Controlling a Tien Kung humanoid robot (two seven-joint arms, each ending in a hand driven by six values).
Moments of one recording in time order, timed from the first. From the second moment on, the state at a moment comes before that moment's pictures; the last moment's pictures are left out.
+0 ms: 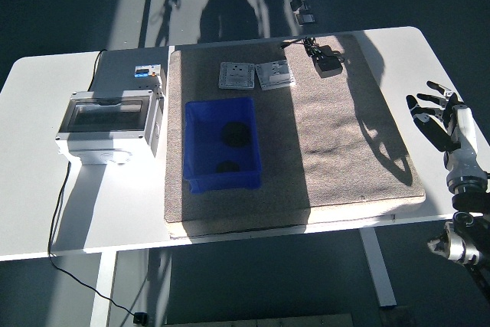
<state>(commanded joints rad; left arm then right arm) -0.04 0.06 -1.48 -0.18 1.46 0.14 0.12 0.12 -0.25 1.21 1.30 -1.07 -0.52 0.31</state>
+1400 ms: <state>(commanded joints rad) -0.04 0.06 -1.48 -0.18 1.47 0.14 0.12 0.09 -0.24 1.32 1.26 -0.48 -0.37 0.45</state>
